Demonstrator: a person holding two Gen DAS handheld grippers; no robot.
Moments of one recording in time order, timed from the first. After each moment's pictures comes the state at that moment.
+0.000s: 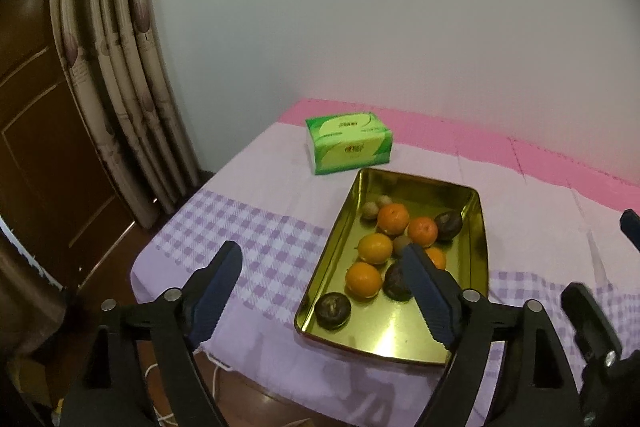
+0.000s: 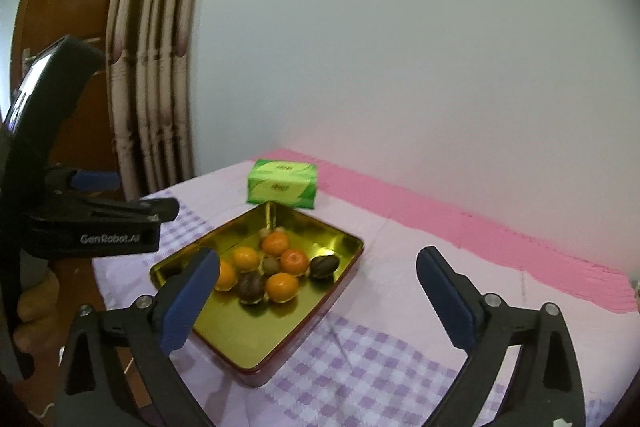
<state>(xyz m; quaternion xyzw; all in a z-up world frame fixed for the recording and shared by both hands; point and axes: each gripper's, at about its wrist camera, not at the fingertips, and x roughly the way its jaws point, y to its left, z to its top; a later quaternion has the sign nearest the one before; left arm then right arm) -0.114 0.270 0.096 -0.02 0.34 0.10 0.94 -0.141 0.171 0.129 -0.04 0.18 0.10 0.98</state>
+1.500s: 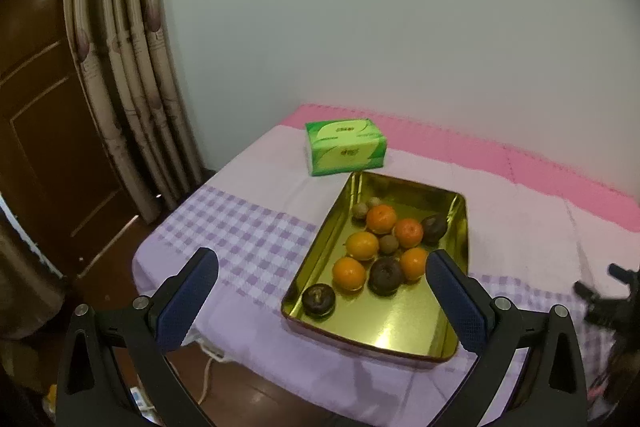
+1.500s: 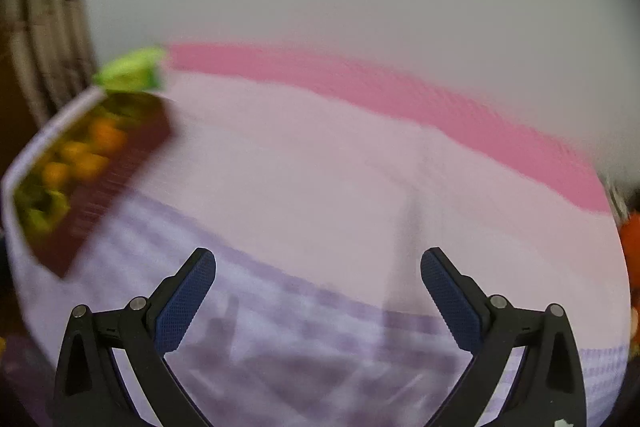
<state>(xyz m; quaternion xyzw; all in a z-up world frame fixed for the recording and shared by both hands) -0.130 0.250 0.107 -0.03 0.34 0.11 0.93 -0.079 -0.026 0.026 0.00 0.41 -0.02 0.91</state>
